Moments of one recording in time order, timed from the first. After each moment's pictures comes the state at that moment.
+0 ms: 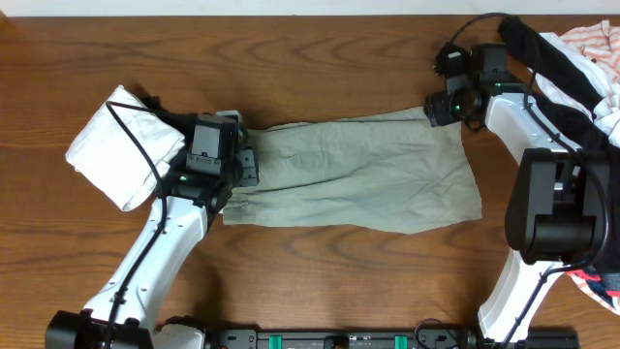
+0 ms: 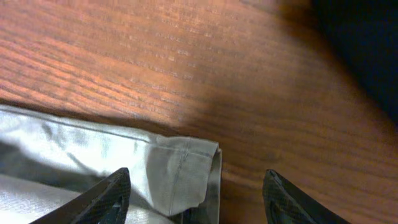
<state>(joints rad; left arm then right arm) -0.22 1.37 0.85 -0.43 -0.01 -0.29 -0.02 2.08 1.44 -0.42 -0.18 -0.25</state>
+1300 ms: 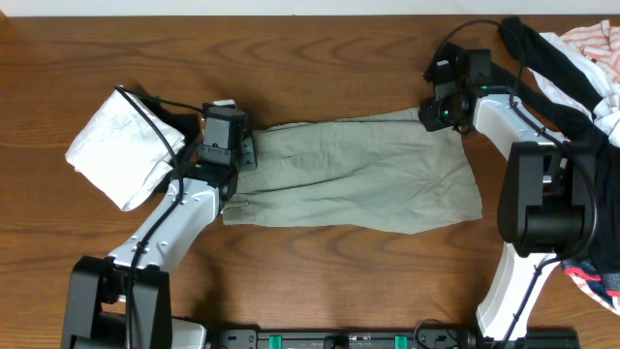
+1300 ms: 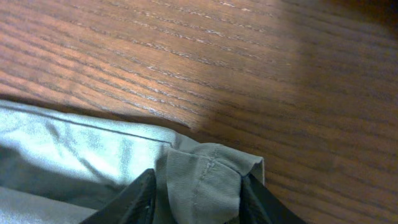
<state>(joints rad) -0.22 1.54 0.85 -0.21 -0.22 -0.28 0.02 2.13 1.44 -0.42 -0.18 -0.22</state>
